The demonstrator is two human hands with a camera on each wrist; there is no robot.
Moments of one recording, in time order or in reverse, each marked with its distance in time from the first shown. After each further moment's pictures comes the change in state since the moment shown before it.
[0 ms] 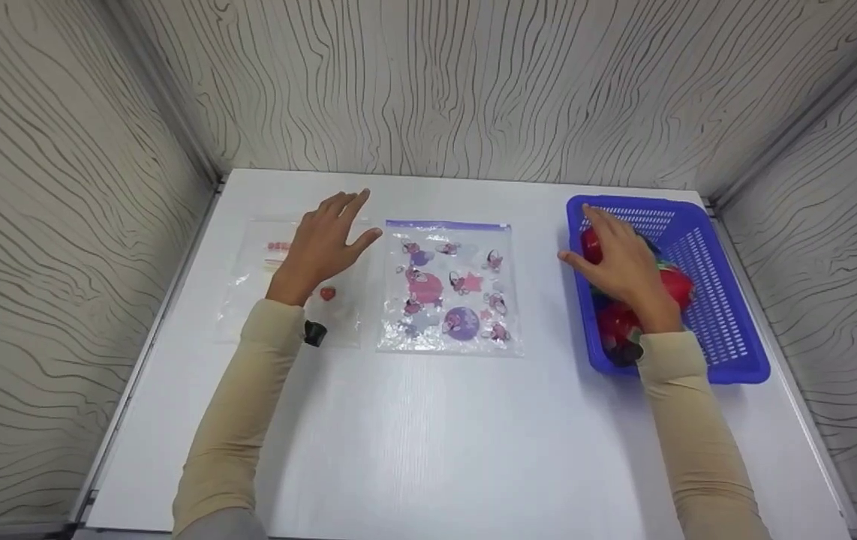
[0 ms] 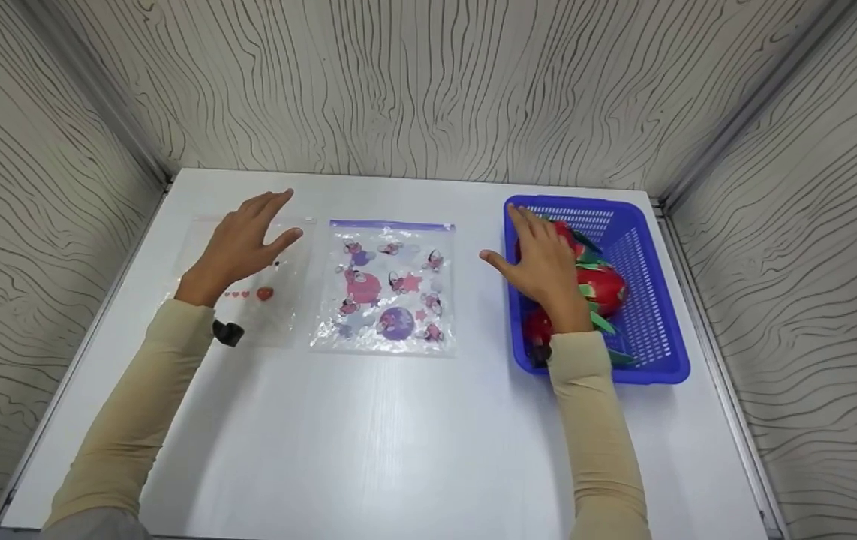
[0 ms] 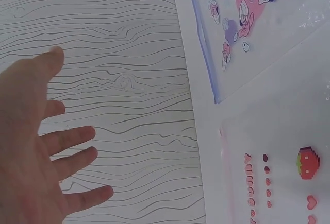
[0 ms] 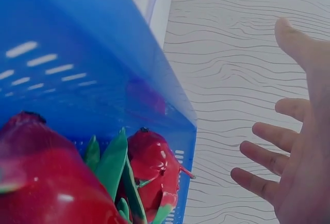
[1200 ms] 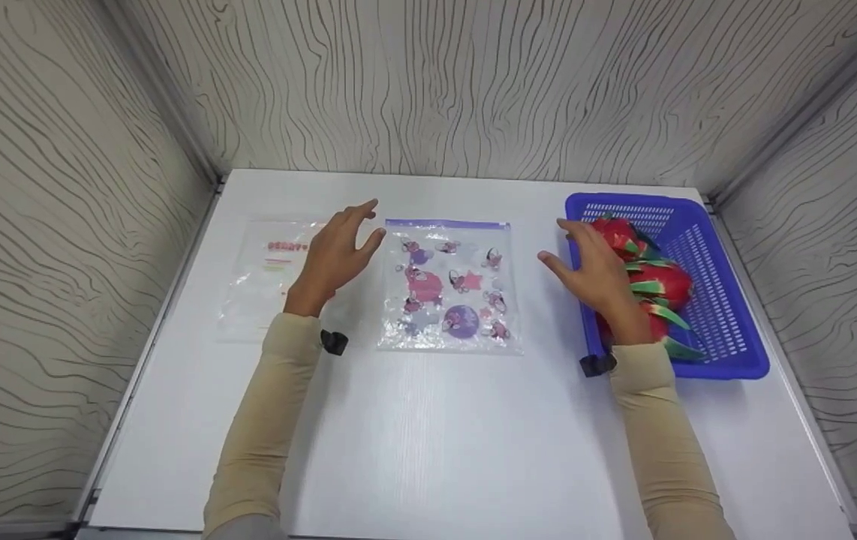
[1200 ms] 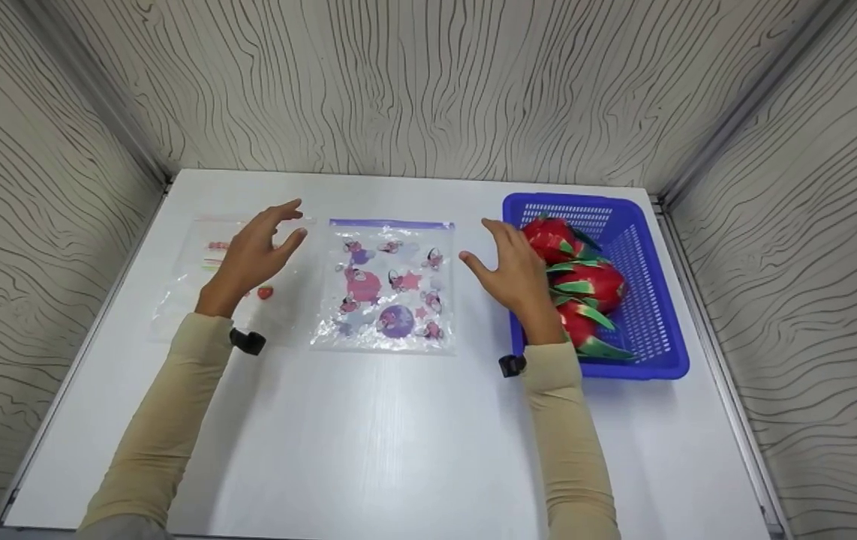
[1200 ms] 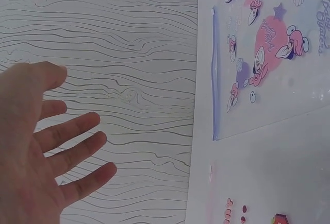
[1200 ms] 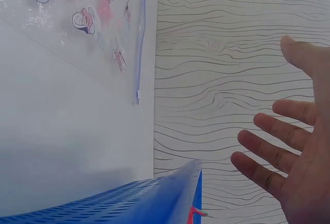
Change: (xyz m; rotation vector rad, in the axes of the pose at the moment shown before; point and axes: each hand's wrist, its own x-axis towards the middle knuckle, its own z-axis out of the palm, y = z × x) left_hand -0.006 0.018 0.024 -0.260 0.132 -0.051; right_hand -0.008 -0.028 0.033 0.192 0.124 0.006
